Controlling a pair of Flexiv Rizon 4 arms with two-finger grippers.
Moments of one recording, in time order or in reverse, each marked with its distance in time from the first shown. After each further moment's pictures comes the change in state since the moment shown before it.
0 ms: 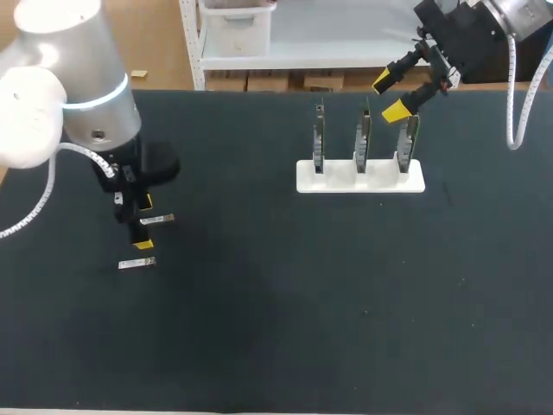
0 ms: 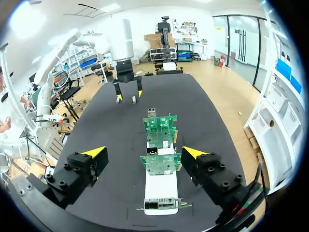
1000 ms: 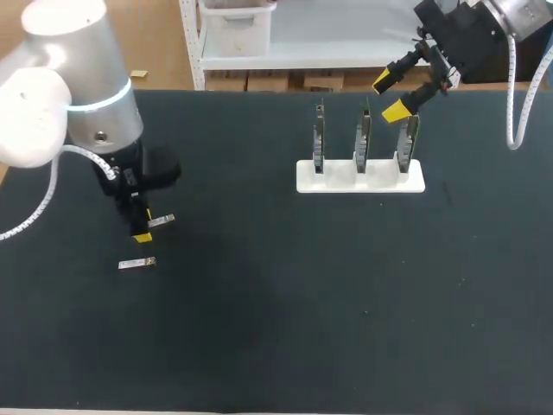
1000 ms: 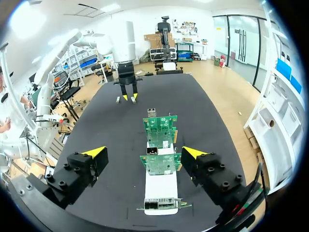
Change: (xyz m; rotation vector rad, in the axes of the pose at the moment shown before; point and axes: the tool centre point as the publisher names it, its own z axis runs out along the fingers) left arm 0.002 -0.001 0.010 0.035 0.015 0.006; right arm 0.000 0.000 0.000 0.000 0.000 0.000
